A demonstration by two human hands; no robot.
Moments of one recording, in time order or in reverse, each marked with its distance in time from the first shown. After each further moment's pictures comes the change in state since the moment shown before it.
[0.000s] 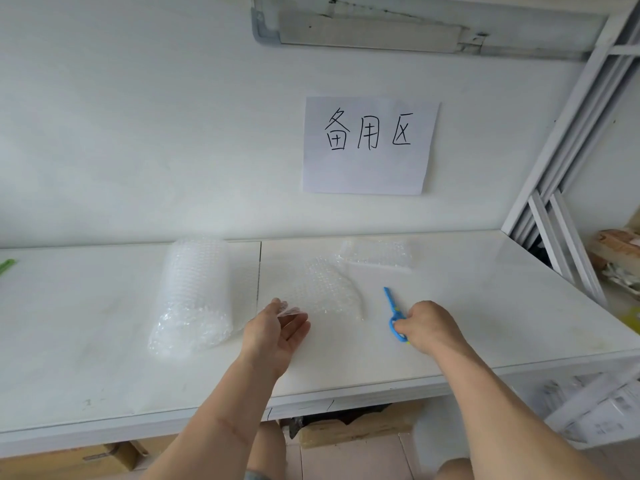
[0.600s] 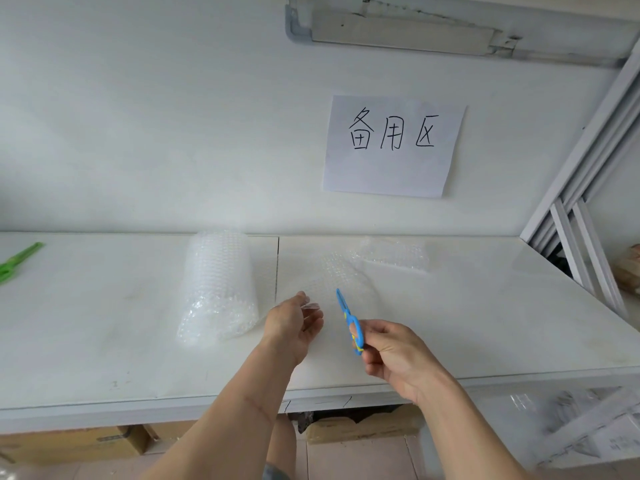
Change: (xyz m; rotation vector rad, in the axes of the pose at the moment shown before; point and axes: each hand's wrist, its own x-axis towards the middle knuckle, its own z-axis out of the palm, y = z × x) left_hand 0.000 0.007 0.004 0.122 0.015 0.007; right_hand -0.071 -0.052 0.037 1.118 -0.479 0.019
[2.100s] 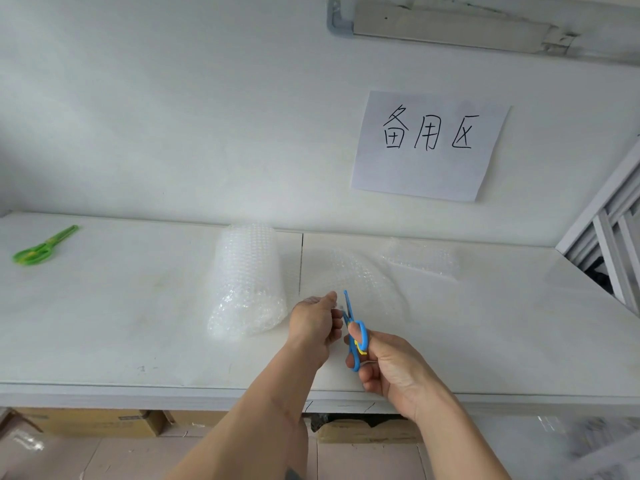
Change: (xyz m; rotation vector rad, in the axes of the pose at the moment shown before) left_hand -0.001 -0.002 -0.003 0.183 -0.004 0.120; right_hand -0.003 0.007 0.038 -0.079 -0.087 0.038
